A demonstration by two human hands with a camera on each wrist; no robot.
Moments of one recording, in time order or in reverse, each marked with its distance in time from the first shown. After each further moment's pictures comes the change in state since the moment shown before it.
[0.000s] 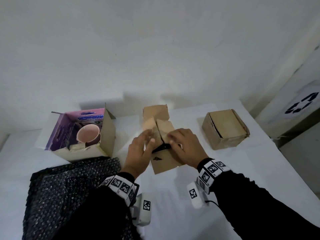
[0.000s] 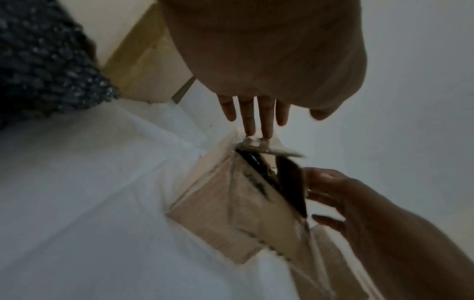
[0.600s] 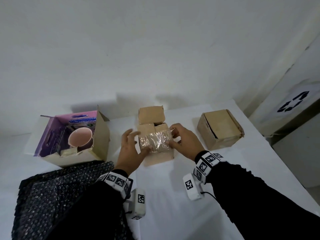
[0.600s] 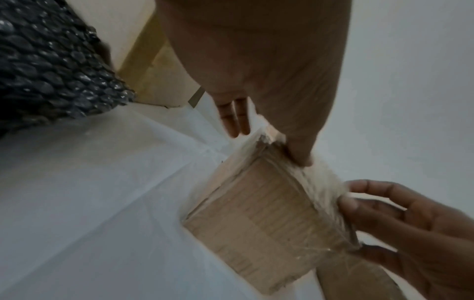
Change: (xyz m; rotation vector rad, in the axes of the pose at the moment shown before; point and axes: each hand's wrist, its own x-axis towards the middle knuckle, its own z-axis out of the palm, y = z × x) left_hand 0.021 -0.034 0.000 0.147 -0.061 -0.087; right_hand 0.022 0.022 -0.006 0.176 -0.067 0.196
